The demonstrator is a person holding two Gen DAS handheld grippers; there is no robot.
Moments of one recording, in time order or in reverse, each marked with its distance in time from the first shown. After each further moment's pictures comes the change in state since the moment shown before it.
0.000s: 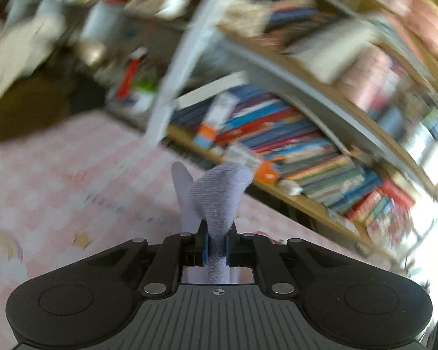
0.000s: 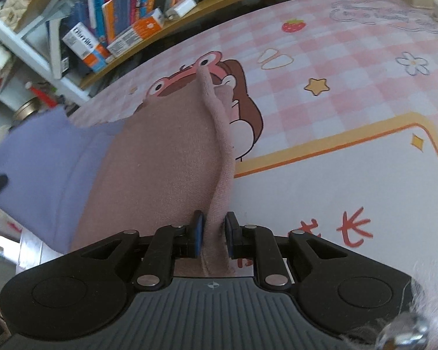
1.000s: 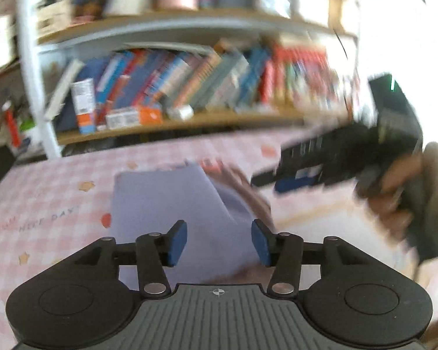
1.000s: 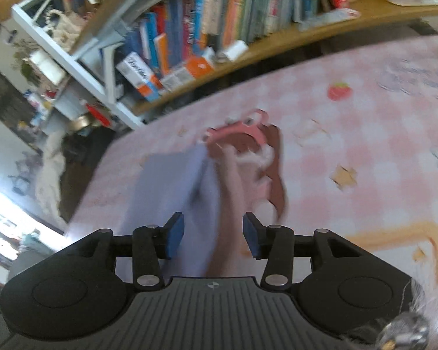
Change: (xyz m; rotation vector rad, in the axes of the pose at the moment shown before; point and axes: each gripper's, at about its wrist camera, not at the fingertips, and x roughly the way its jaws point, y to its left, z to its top) left arm -0.016 -0.118 -0.072 0.452 0.183 -0.091; right arm -0.015 -0.021 0.071 -0.107 -0.066 0.238
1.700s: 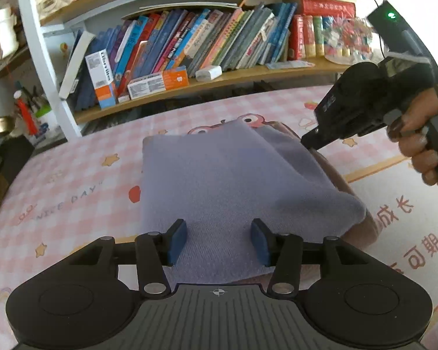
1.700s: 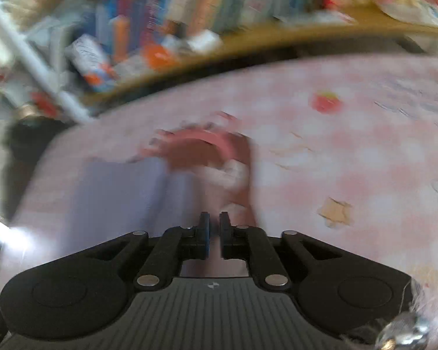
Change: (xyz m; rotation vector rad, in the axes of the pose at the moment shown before) left arm 0.053 0.014 -0.031 0.148 0.163 0.073; right arm 0.045 -0.010 0.012 0.008 -0.008 -0.232
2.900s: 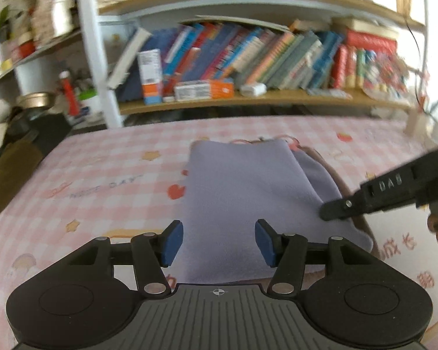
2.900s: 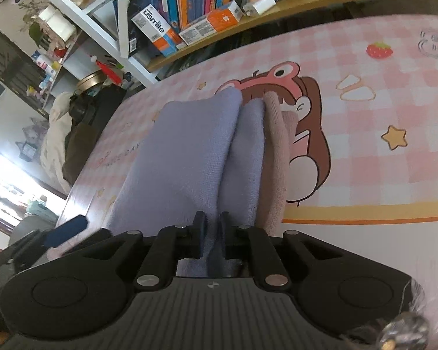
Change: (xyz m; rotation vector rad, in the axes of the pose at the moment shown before) left arm -0.043 0.021 0.001 -0.198 -0.047 0.130; right arm -0.022 0.020 -0.045 -0.072 0.109 0.253
